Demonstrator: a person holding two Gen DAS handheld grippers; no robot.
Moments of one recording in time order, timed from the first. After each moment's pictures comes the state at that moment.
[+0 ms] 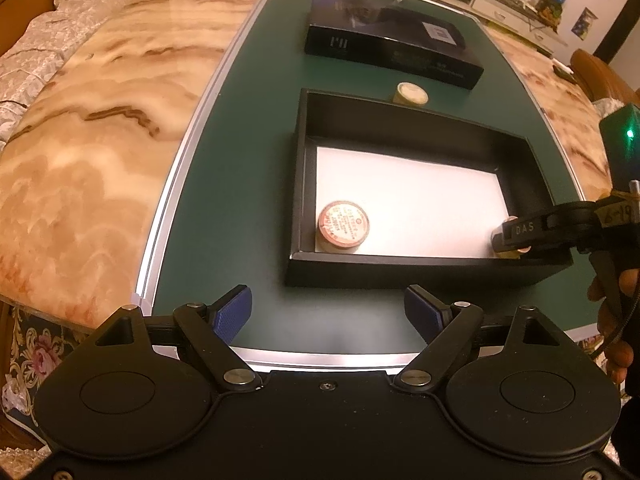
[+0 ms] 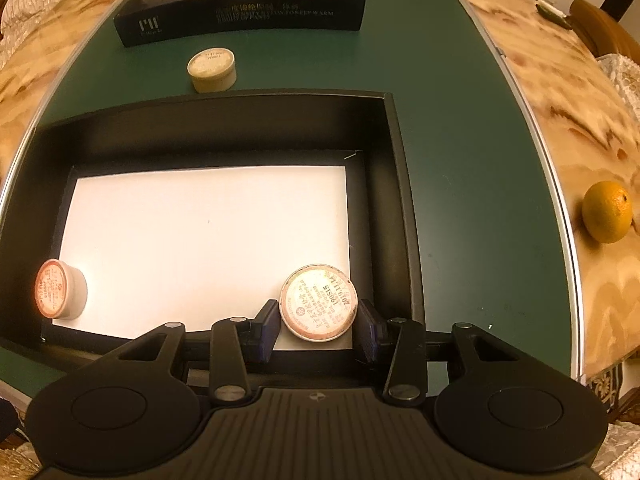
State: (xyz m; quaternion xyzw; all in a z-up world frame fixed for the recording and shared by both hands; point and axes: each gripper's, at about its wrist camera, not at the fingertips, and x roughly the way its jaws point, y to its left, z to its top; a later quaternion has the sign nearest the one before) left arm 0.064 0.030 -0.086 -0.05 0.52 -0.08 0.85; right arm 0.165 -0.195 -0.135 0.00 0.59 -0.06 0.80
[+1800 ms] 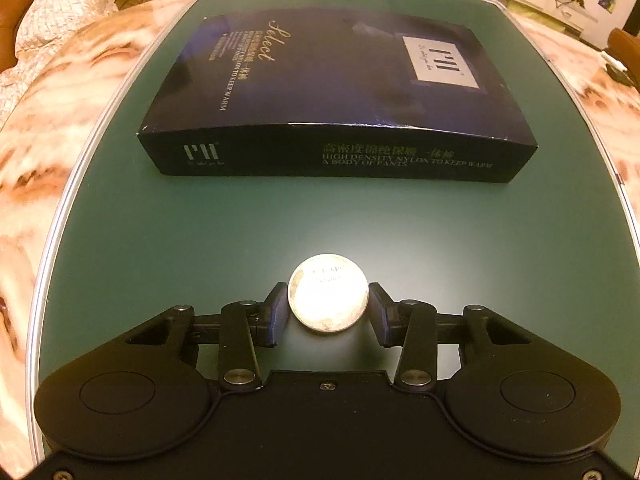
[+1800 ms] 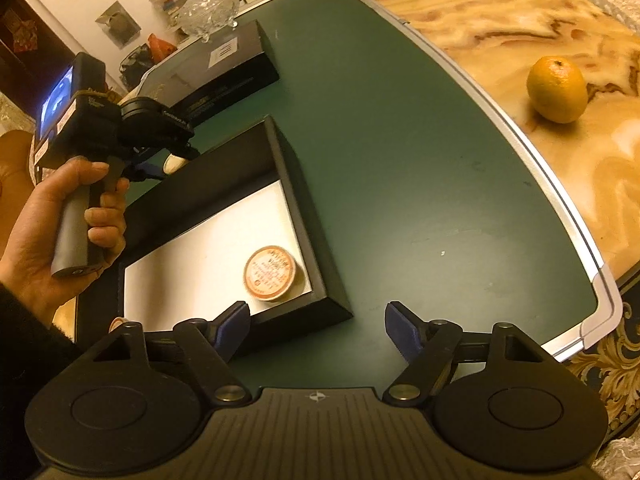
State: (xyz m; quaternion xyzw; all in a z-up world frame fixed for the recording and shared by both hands) left arm 0.316 -0.117 -0.145 0.01 0.54 -0.04 0.84; right arm 0.076 -0.293 -0.117 0.24 0.50 -0.03 0.83
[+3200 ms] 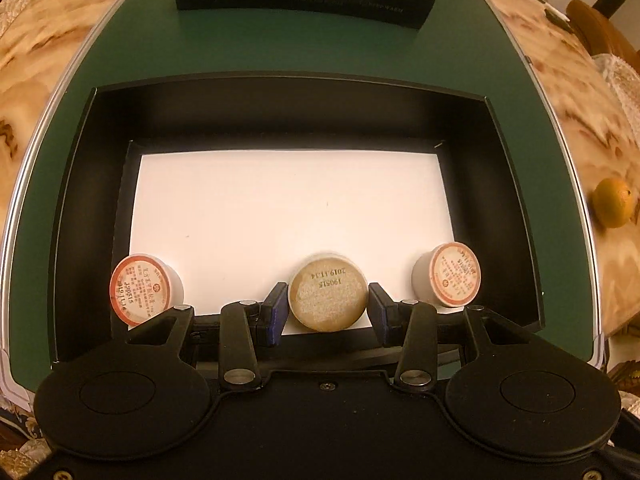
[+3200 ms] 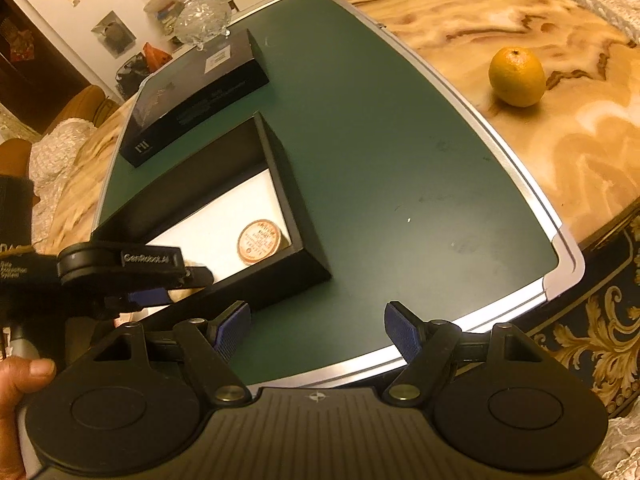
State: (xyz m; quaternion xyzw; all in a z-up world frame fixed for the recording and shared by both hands) left arm 0.152 -0.101 -0.137 -0.03 0.60 -0.10 0.80; right arm 0.034 -0.302 -0.103 0.25 0.49 -0.05 0.84
